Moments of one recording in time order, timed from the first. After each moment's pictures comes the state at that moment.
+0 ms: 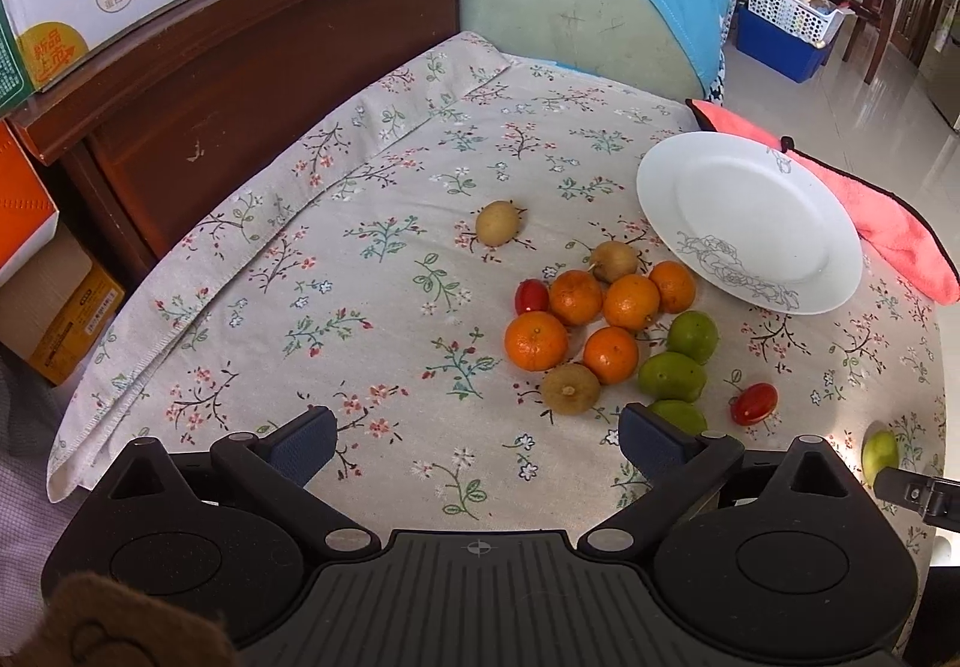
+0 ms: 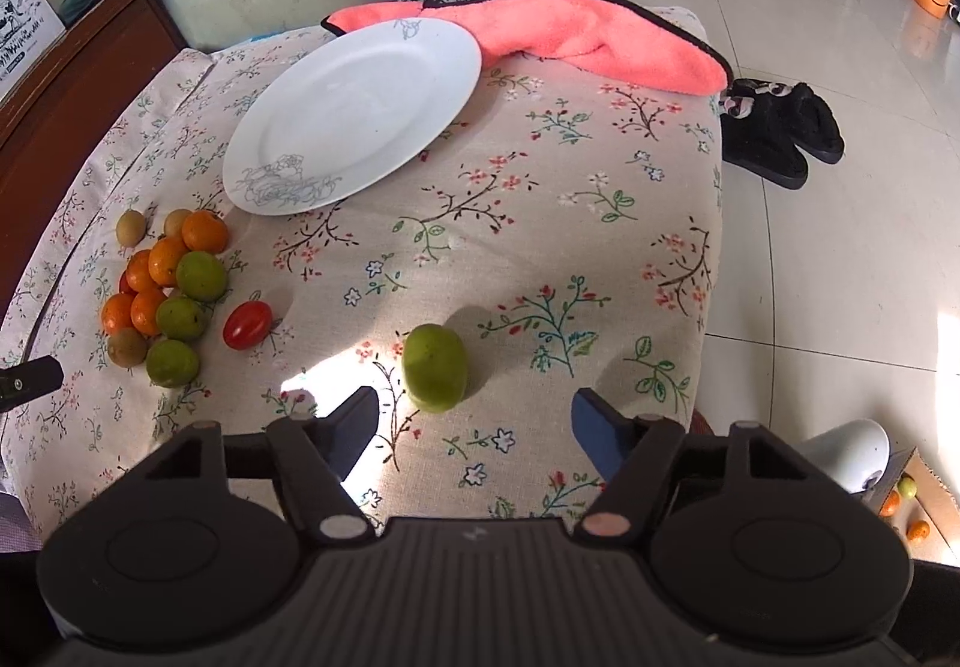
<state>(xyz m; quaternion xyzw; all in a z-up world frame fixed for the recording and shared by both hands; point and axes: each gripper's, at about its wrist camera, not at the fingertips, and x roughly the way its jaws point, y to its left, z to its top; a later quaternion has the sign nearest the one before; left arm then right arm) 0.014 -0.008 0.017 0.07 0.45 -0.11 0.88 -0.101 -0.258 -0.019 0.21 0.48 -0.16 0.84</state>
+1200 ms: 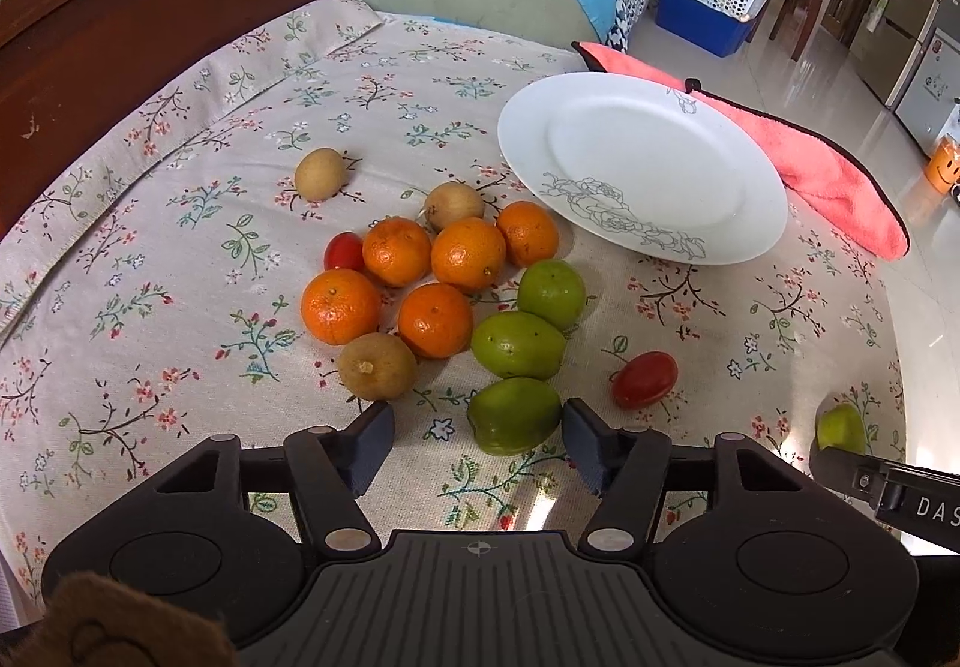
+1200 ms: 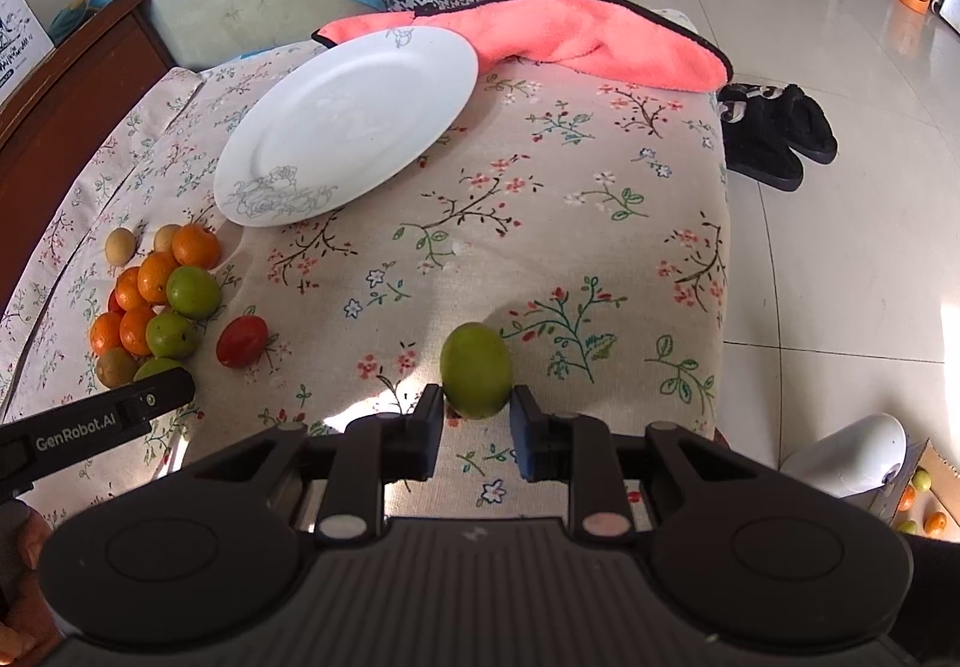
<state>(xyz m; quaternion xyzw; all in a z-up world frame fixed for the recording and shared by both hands) 0.013 -0.065 -0.034 0.05 0.47 -0.19 0.86 -0.098 -0.250 -0.029 0.22 0.46 -0.18 0.84</state>
